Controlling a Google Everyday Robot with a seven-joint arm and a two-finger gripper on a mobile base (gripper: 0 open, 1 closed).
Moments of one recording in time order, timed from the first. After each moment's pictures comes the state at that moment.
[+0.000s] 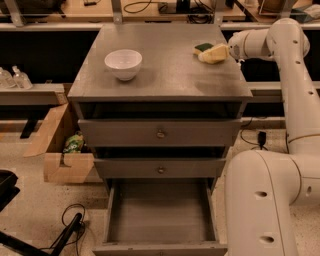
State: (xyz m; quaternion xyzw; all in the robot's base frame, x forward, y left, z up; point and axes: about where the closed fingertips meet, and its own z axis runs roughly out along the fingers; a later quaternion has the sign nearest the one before) arm 0.900 -0.235 0.882 -0.30 0.77 0.11 0.55
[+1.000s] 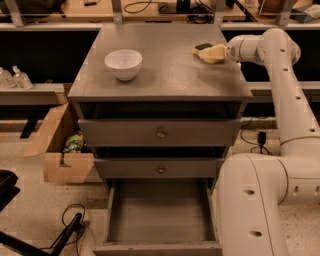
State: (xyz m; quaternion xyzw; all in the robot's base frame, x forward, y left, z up) arm 0.935 -0.257 0.861 -0.21 0.79 0.09 0.57
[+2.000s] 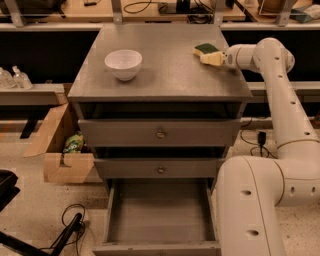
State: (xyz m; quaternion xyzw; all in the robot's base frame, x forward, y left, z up) arm 0.941 -0.254 0.819 -0.19 0.81 0.12 0.55
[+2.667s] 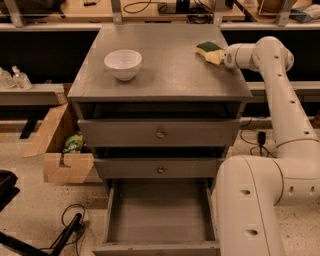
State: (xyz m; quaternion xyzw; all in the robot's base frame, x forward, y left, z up) arm 0.940 -0.251 0.824 -0.19 0.81 0.12 0.55
